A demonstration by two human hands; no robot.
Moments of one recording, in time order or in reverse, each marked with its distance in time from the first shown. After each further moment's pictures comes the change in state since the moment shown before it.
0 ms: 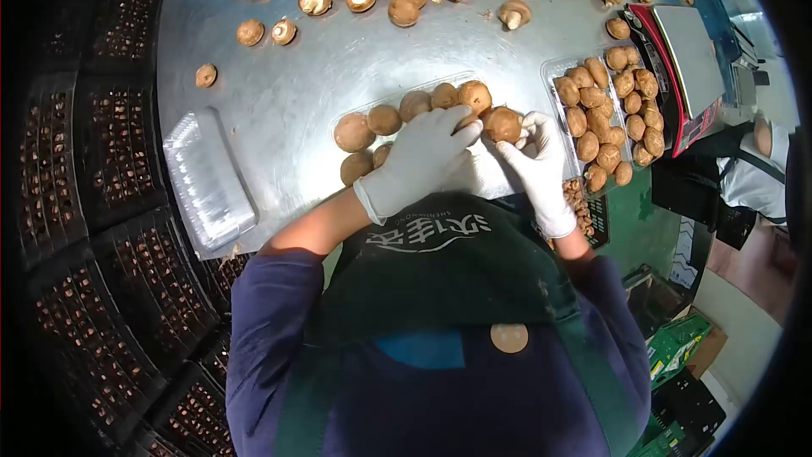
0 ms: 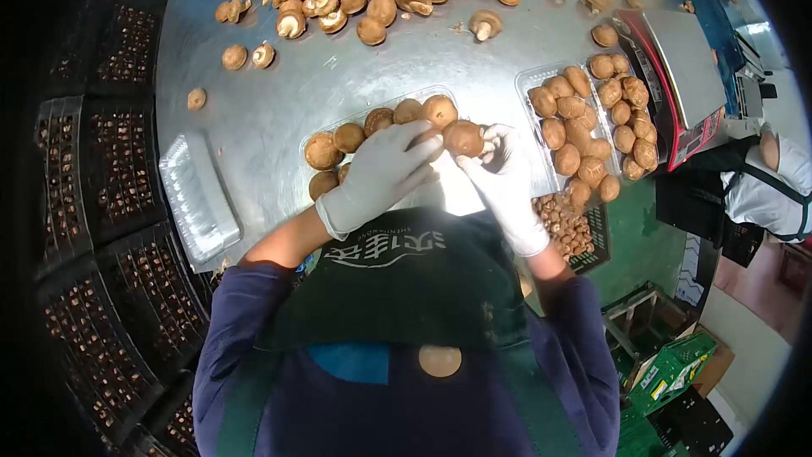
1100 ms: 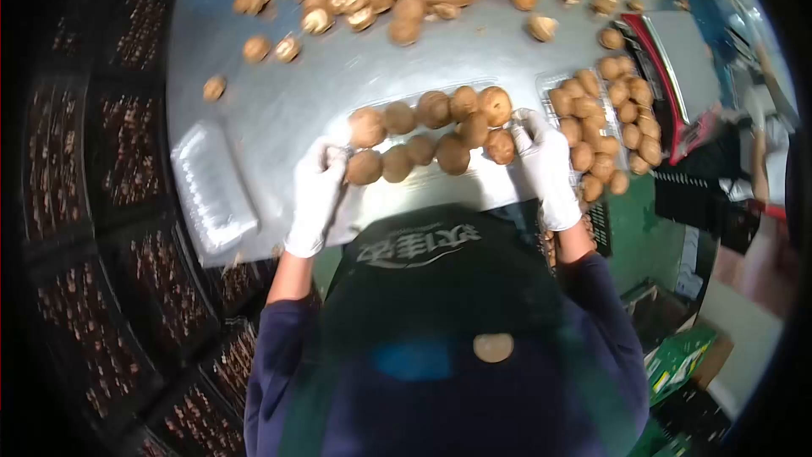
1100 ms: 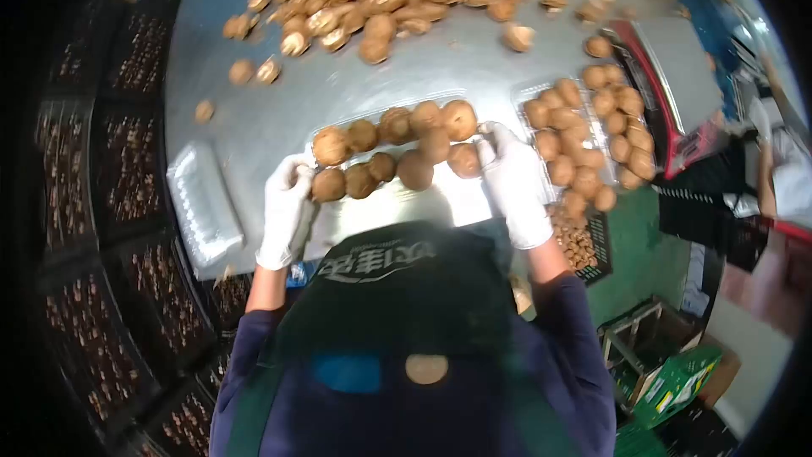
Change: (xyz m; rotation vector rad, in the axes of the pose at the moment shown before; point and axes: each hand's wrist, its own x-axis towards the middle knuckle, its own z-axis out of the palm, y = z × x) left_hand -0.084 -0.030 -0.063 -0.621 0.345 -0.999; right_hand 0.029 -0.017 -0.012 -0.812 0.024 -0.035
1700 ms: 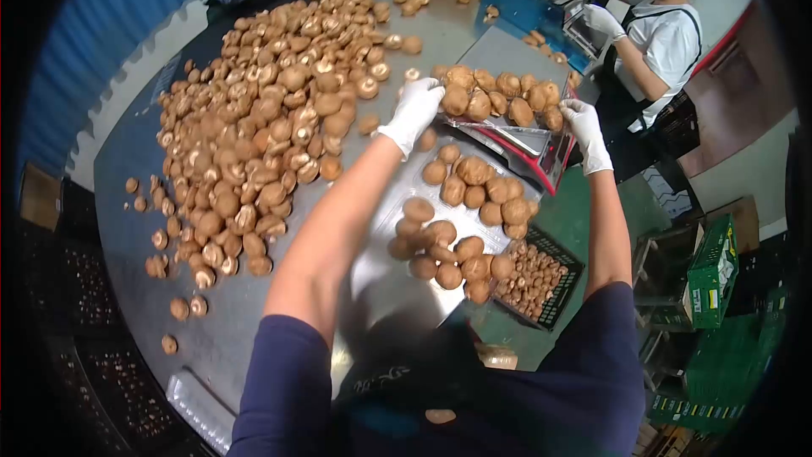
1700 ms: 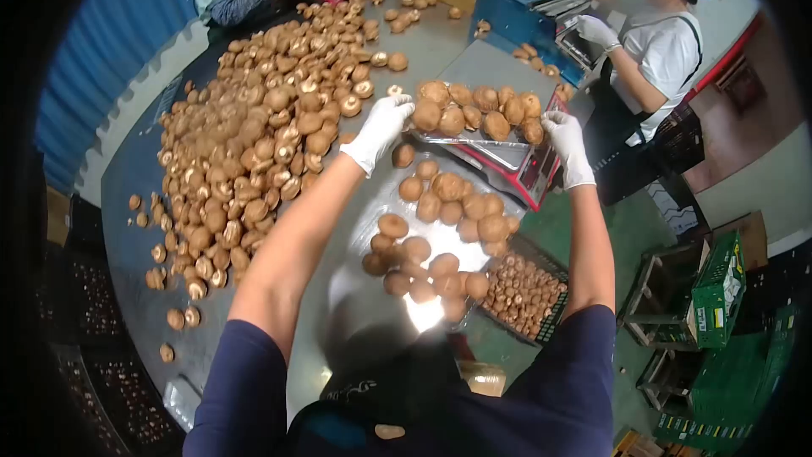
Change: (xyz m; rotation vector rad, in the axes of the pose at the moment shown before) left_hand 0.208 0.245 0.452 0.099 -0.766 0.613; right_hand 0.116 0.285 -0.330 0.176 0.564 0.390
